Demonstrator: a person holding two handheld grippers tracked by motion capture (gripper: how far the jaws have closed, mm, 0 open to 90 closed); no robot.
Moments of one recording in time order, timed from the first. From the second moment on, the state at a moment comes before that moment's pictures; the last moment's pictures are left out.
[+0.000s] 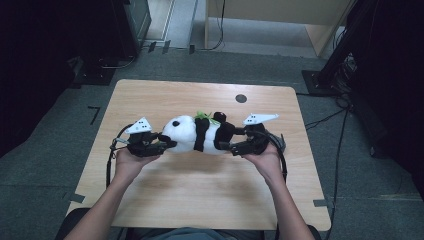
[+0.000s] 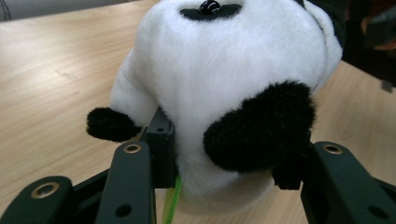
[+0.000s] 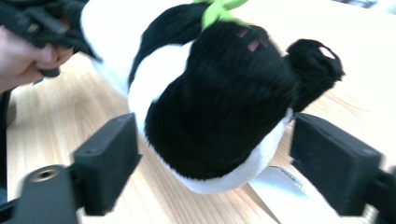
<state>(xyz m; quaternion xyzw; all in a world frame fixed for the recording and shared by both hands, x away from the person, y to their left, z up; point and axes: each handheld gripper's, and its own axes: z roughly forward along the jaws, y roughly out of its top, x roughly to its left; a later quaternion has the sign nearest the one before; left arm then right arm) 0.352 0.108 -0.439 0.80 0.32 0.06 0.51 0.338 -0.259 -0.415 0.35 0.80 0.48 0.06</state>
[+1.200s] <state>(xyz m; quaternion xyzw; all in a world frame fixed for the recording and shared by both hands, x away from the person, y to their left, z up) 0.350 0.098 -0.451 0.81 0.28 0.06 0.51 0.338 -0.272 -0.419 0.45 0.77 0.45 0.06</state>
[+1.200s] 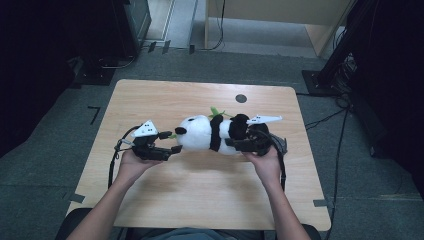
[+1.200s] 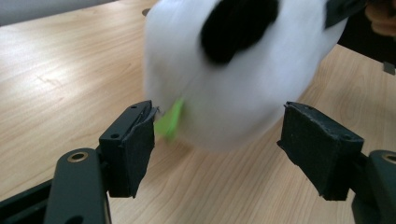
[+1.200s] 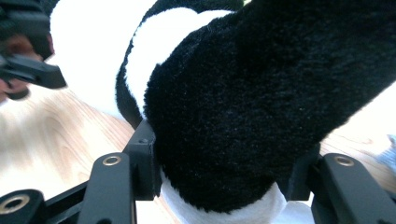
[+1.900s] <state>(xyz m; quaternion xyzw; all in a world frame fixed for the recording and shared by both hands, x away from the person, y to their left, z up) 0.330 0.074 -0.454 0.81 0.26 0.12 0.51 0.327 -0.256 -0.404 0.42 0.78 0.46 0.01</state>
